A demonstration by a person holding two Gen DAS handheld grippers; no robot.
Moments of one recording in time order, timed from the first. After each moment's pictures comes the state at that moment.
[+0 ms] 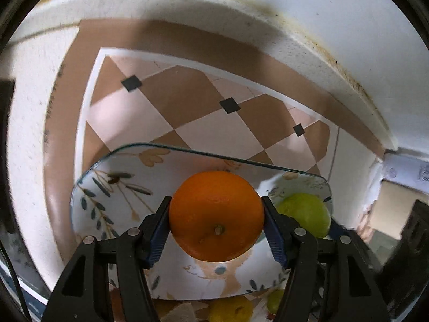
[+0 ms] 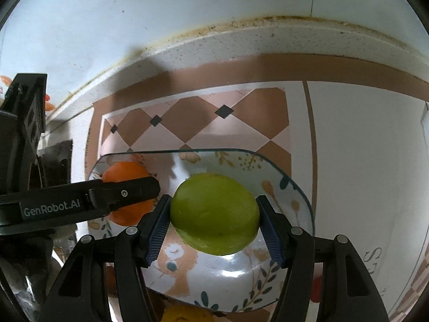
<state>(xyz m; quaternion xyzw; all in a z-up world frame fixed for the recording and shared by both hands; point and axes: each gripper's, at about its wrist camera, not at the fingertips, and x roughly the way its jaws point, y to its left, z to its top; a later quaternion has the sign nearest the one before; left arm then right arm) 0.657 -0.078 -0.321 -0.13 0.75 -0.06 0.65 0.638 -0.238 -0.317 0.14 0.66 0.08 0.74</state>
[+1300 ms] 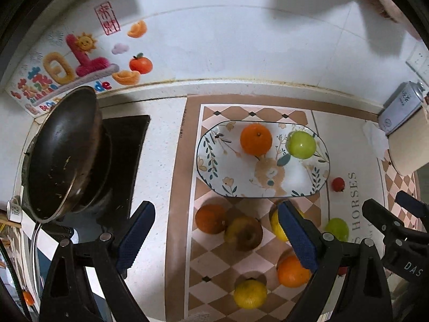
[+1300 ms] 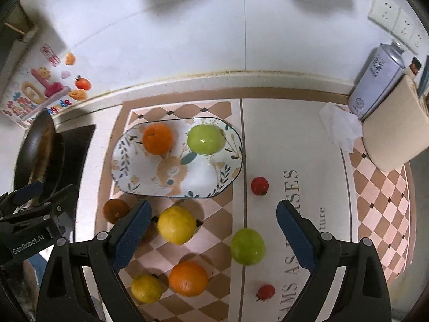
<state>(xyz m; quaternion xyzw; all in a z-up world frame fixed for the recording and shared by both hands) 0.441 -0.054 -0.136 0.03 0.55 0.00 0.83 0.444 -0.255 -0.152 0.07 0.55 0.01 0.83</state>
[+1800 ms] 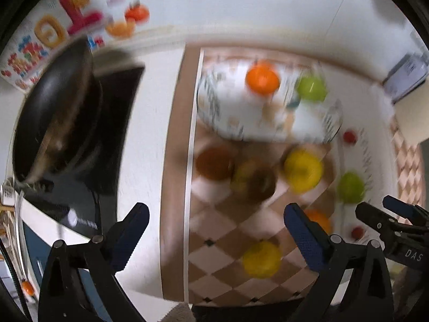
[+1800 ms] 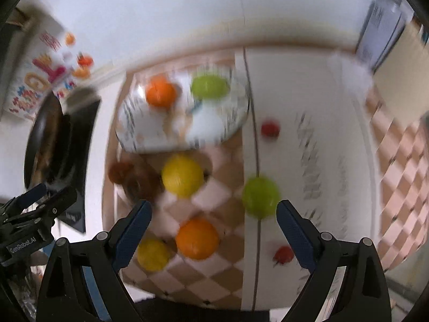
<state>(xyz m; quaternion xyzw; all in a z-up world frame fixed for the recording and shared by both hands) 0.412 -0.040 -0.210 0.03 0.64 -0.01 0.77 0.405 -0.261 -0.211 0.12 0.63 0.05 0.77</state>
